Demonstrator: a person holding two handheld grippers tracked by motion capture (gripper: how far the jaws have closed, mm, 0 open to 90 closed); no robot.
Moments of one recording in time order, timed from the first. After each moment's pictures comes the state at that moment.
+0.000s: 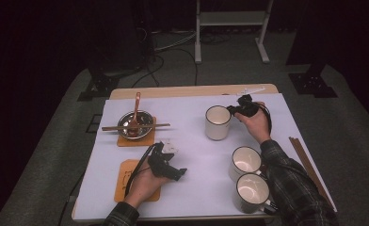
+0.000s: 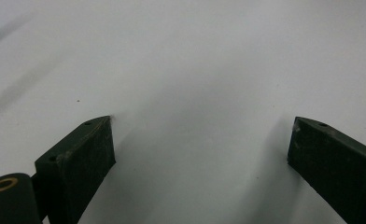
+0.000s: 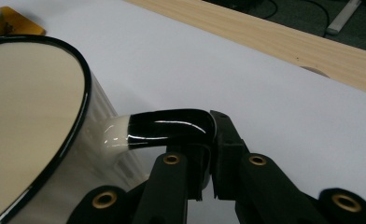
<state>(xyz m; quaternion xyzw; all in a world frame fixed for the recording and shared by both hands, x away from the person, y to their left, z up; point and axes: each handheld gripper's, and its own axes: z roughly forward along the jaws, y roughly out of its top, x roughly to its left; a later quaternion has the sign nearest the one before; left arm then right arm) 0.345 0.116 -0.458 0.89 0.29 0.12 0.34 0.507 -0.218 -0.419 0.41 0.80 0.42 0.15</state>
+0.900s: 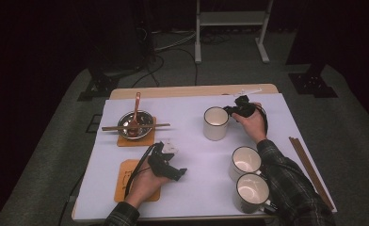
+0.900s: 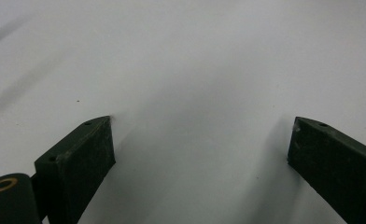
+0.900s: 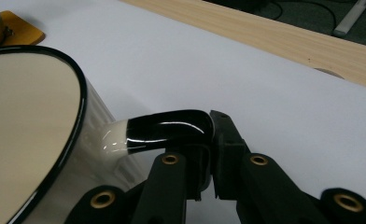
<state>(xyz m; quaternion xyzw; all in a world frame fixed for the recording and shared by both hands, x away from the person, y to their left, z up) 0.345 0.116 -0.458 0.89 0.29 0.12 0.34 0.514 -0.213 -0.431 0.41 0.79 0.43 0.14</state>
